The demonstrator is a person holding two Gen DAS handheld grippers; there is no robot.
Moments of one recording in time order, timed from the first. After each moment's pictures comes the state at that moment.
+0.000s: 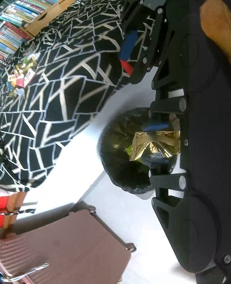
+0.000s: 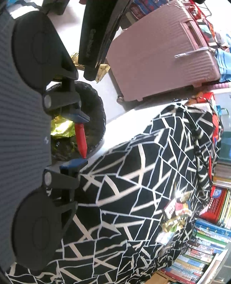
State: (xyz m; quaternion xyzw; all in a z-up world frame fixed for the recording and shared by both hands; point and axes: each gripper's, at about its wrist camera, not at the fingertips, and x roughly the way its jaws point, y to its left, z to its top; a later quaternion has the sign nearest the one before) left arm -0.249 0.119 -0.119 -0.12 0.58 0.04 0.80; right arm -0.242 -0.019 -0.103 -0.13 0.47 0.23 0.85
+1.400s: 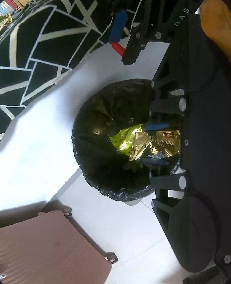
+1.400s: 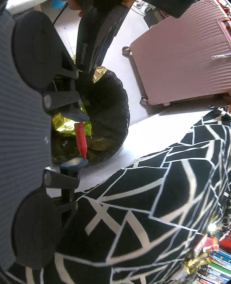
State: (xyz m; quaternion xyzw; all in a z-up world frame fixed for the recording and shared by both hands) left arm -0.231 0.142 -0.282 -0.15 0.61 0.05 0.78; right arm -0.208 -0.001 -0.223 -0.18 0.50 0.26 0.81
